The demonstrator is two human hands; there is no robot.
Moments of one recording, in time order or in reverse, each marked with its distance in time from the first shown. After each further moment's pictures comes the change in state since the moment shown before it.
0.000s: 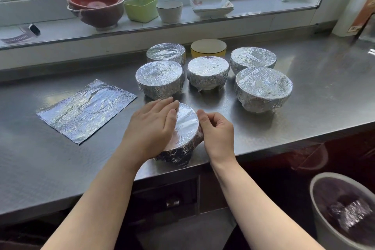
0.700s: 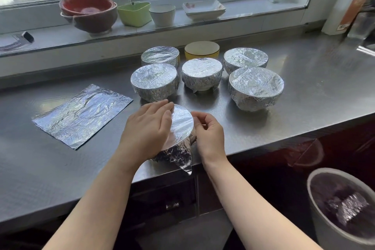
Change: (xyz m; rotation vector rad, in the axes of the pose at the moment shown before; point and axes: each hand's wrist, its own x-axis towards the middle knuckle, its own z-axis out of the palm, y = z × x) left_hand 0.001 -0.001 0.003 -0.005 0.022 -0.010; right_hand -0.001 0.012 0.009 0.073 0.003 0.095
